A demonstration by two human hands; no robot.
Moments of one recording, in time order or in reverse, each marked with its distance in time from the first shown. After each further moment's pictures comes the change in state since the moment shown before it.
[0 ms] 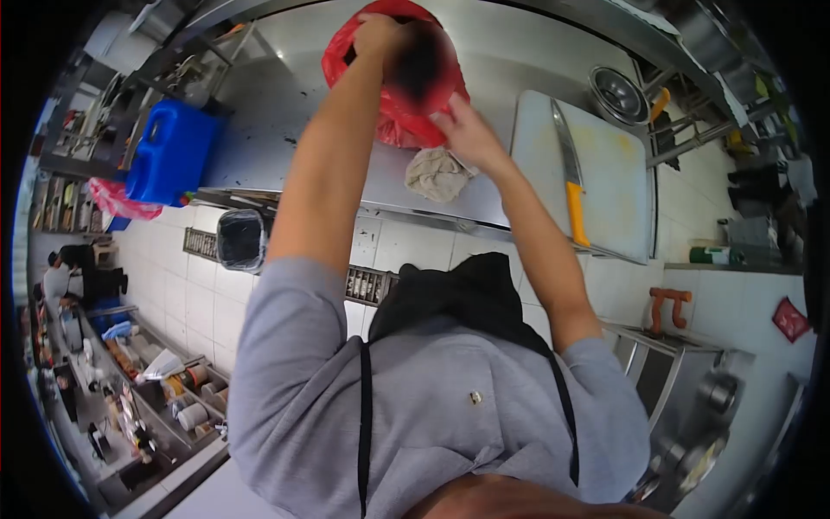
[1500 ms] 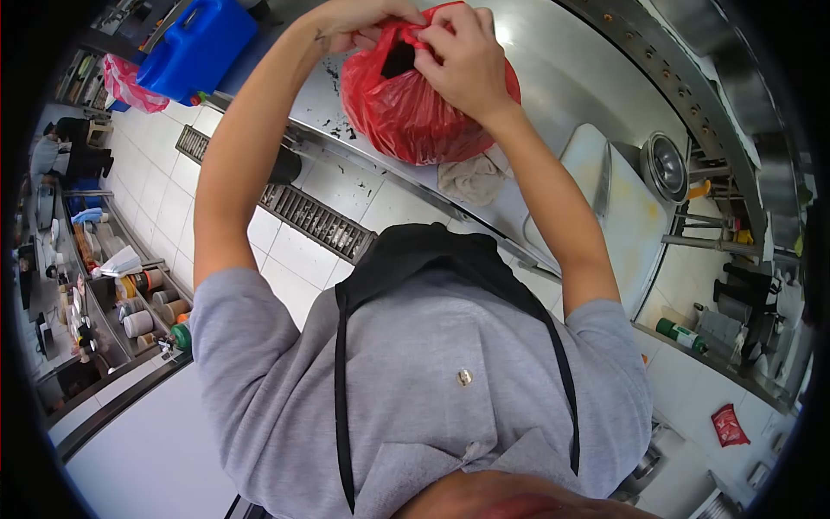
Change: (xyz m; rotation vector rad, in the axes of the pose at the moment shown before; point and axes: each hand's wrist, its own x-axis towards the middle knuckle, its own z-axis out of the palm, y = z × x) left_hand -0.039 -0.135 -0.184 -1.050 -1.381 -0.075; right_hand 0.085 -0.089 0.075 -0.409 0.133 -0.989
